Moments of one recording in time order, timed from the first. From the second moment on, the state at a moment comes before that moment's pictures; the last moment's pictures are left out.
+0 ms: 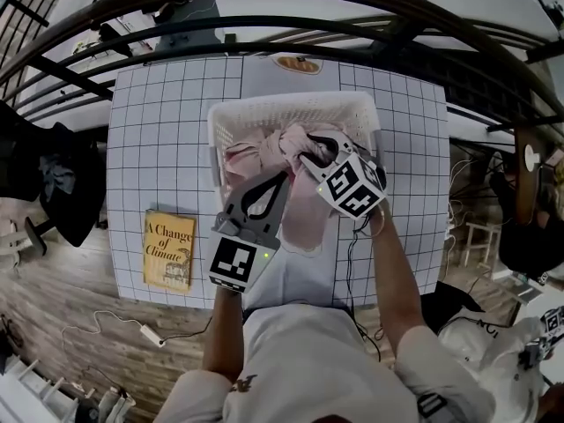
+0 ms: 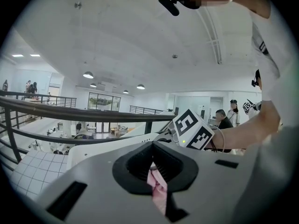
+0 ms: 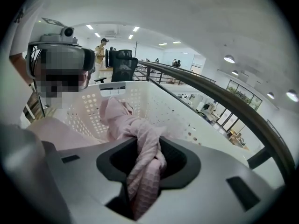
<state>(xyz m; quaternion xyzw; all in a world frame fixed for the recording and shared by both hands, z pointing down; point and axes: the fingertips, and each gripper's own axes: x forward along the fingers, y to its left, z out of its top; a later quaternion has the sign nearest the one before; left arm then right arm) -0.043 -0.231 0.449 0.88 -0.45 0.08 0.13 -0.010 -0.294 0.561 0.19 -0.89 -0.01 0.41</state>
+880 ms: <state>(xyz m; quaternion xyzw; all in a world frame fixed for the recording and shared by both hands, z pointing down) -0.041 -0.239 0.464 0.88 -0.44 0.10 0.14 -0.011 -0.300 0.612 0.16 -0.88 0.01 0.45</state>
